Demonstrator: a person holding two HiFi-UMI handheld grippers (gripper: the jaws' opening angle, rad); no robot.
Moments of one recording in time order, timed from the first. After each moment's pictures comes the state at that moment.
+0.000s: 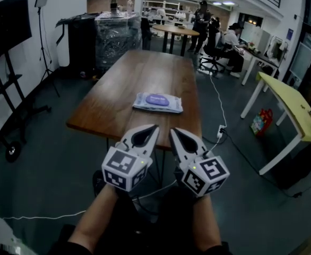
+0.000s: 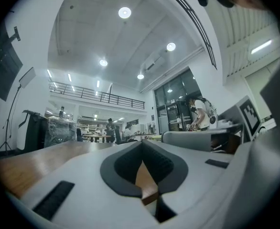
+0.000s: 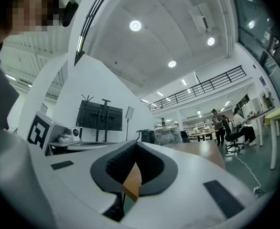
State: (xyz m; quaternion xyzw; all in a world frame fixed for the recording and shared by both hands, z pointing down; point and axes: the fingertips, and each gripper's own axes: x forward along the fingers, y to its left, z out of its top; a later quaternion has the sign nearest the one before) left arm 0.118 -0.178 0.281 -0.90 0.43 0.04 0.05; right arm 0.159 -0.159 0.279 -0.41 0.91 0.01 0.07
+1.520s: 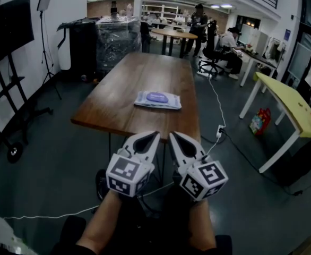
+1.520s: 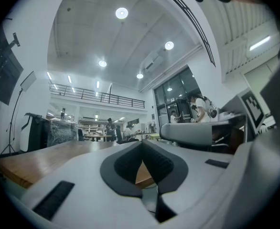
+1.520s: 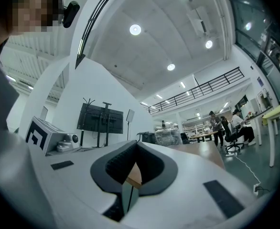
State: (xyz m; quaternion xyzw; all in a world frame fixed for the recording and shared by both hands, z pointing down) left arm 0.122 -0.121 0.296 -0.90 0.44 0.03 0.05; right arm 0.155 -0.100 0.278 -0.42 0.90 0.01 0.08
